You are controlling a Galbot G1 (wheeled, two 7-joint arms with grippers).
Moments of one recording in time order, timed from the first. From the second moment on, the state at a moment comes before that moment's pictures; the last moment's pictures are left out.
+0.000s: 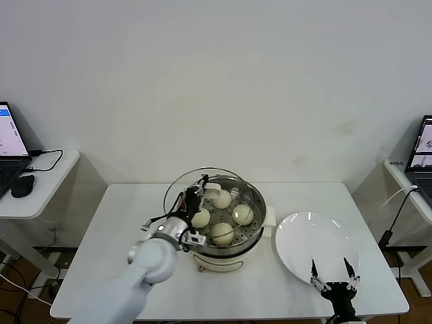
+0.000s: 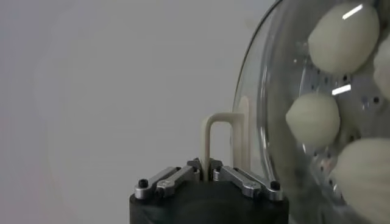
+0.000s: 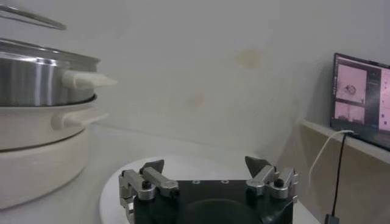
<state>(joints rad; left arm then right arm) 0.83 -1.11 0.08 -1.88 1.07 0.33 0.23 -1.67 1.58 0.82 1.90 -0.07 0.21 -0.13</state>
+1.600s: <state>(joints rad) 0.89 -1.23 0.09 -1.81 1.20 0.29 0.18 -1.66 1.58 0.80 1.86 -0.09 0.22 -0.14</state>
